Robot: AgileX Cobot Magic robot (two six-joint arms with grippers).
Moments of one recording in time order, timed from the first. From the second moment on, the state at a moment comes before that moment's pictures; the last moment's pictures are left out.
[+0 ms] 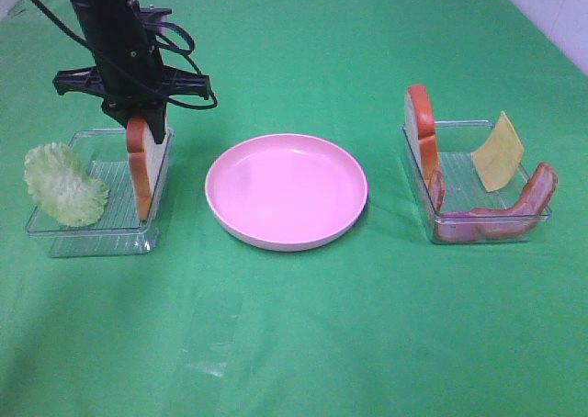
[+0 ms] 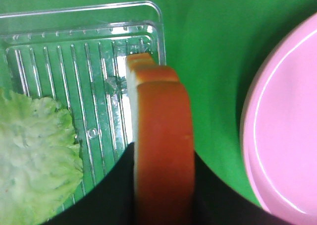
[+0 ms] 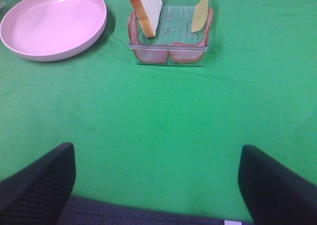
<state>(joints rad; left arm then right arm) -0.34 2.24 -1.91 0.03 1.13 -0.31 0.05 -0.01 -0.45 0.07 1.11 -0.01</state>
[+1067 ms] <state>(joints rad) -0.34 2.14 -2.17 -0.10 1.22 -0.33 0.05 -0.01 -0.45 0.08 1.11 0.00</state>
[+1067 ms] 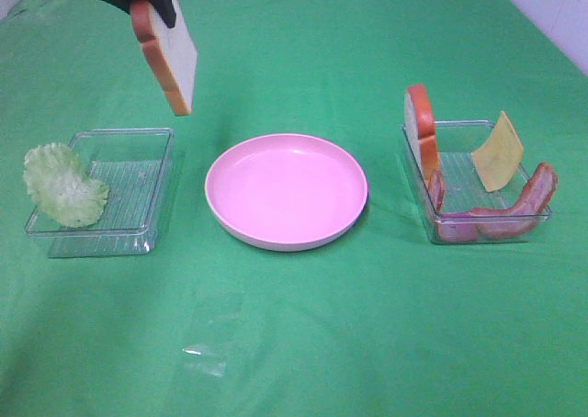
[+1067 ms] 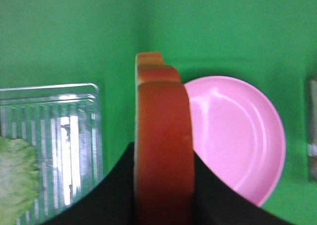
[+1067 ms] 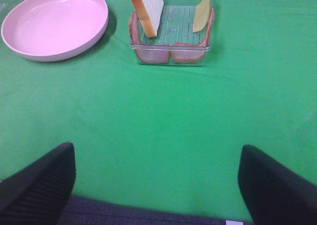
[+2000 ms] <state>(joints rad) -0.46 2.41 -2.17 -0.55 1.06 -0.17 0.05 -0.01 -0.45 0.08 1.11 0.00</state>
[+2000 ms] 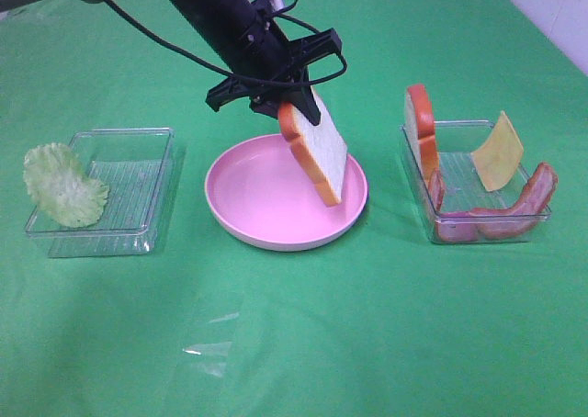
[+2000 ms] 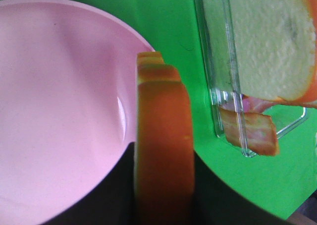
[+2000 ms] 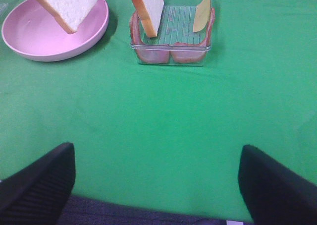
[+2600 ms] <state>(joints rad) -0.46 2.47 -2.17 -0.56 1.05 -0.26 0.05 -0.01 -0.45 0.08 1.11 -0.01</state>
